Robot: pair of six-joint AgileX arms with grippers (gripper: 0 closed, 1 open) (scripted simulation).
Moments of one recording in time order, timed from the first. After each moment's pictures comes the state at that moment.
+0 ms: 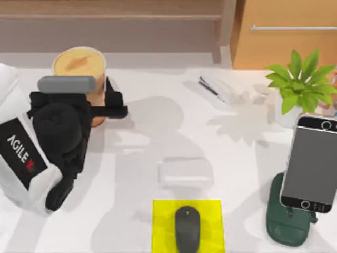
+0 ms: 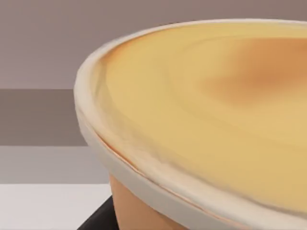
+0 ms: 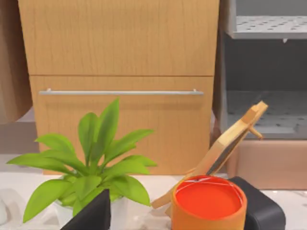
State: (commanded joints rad) left arm -0.39 2.11 0.59 1.42 -0.34 -0.03; right arm 0.00 0.00 0.00 0.00 0.00 0.00
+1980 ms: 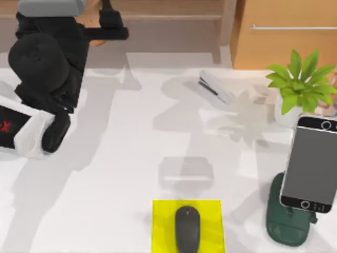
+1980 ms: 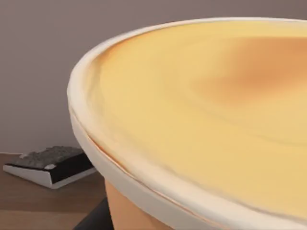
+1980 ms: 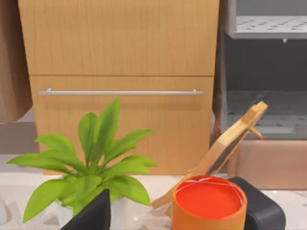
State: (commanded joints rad) left arm -0.36 1.86 0.81 1.27 -0.24 -0.02; right arm 0.00 0.00 0.00 0.00 0.00 0.00
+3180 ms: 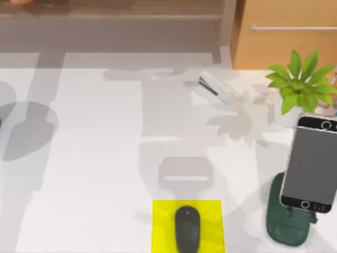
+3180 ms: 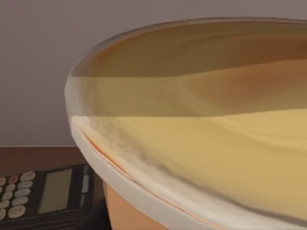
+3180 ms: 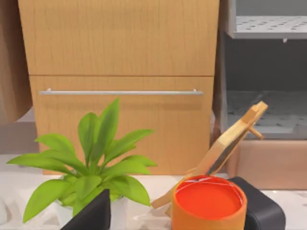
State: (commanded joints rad) left arm -0.01 1.94 1.38 0.46 0.04 0.01; right arm 0.00 0.00 0.00 0.00 0.00 0.00
